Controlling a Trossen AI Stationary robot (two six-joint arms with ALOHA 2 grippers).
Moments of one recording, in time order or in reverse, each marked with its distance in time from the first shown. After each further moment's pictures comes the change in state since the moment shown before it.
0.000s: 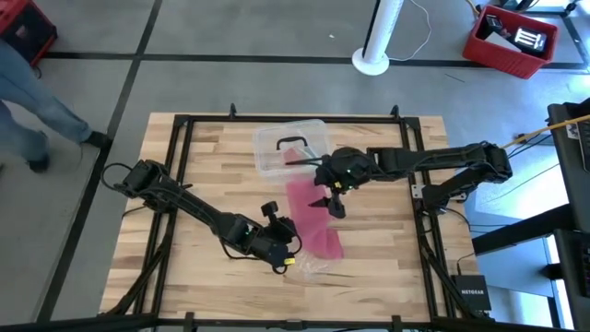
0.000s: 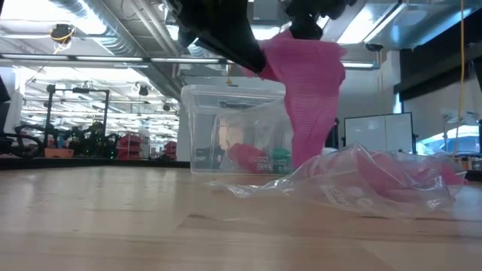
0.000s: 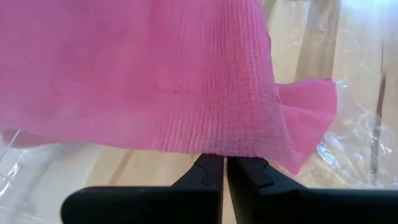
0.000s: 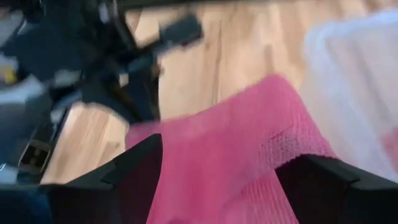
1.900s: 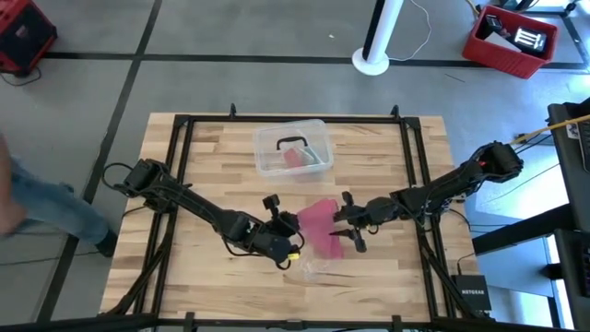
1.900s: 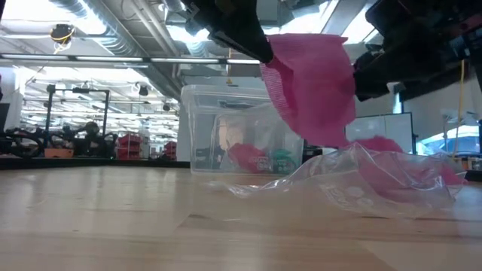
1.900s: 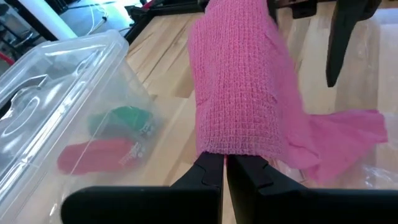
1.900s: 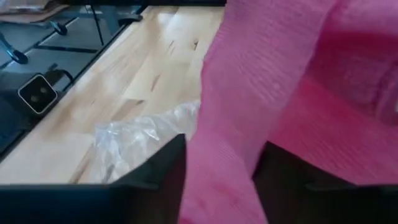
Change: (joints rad) left arm 0.028 -0.001 0.004 0.066 -0.141 0.111; right arm 0.322 -0.124 -0.768 0.943 0.282 0.029
